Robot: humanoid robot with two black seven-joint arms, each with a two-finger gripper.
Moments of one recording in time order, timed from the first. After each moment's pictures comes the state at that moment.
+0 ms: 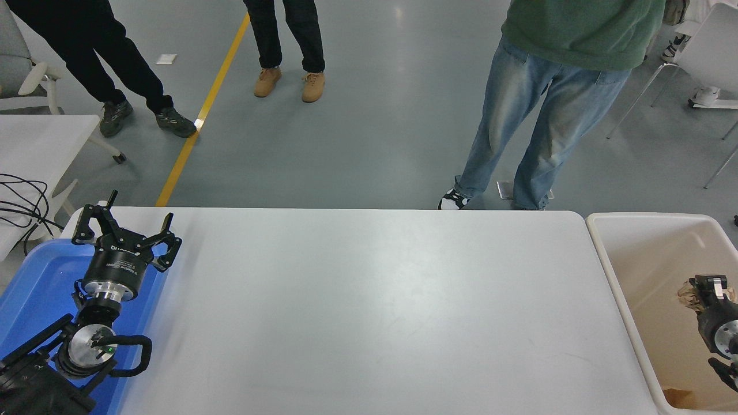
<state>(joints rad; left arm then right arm) -0.36 0.44 -0.96 -0.74 -0.07 -0.48 -0.54 0.59 -0.37 0.15 0.00 -0.11 0.01 0.30</state>
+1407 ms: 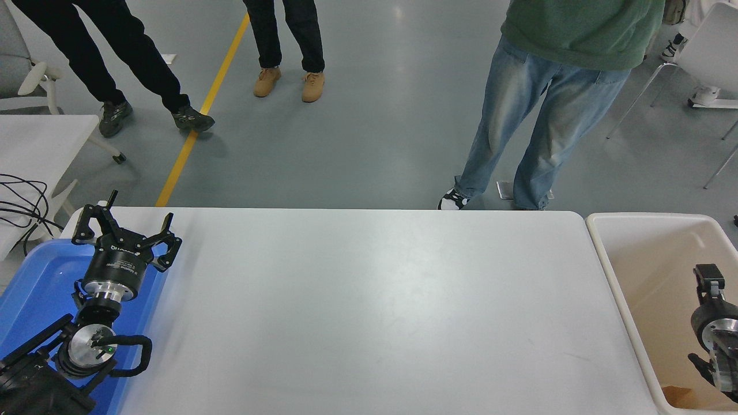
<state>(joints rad) -0.36 0.44 -0.96 -0.74 -0.07 -0.48 -0.54 0.63 -0.33 0.17 0.00 -0.10 -0.10 0.30</state>
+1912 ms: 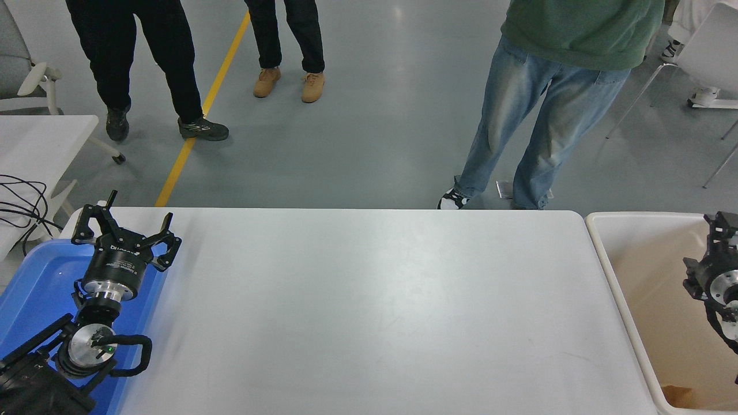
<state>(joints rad) -0.36 0.44 -0.96 -0.74 -0.07 -0.48 -0.54 0.75 -0.39 0.37 0.00 0.08 0.24 0.30</state>
